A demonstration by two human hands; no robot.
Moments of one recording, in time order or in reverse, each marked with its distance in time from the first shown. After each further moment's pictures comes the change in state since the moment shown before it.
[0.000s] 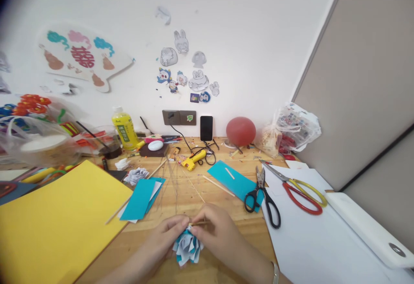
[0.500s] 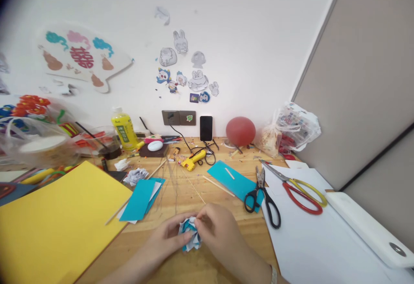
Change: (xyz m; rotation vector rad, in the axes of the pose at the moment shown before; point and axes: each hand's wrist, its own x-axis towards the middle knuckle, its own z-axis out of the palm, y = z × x) left_hand 0.007 -0.007 -0.010 0.008 -0.131 0.169; right_hand -0.001 0.007 0.003 -0.304 0.132 -0.009
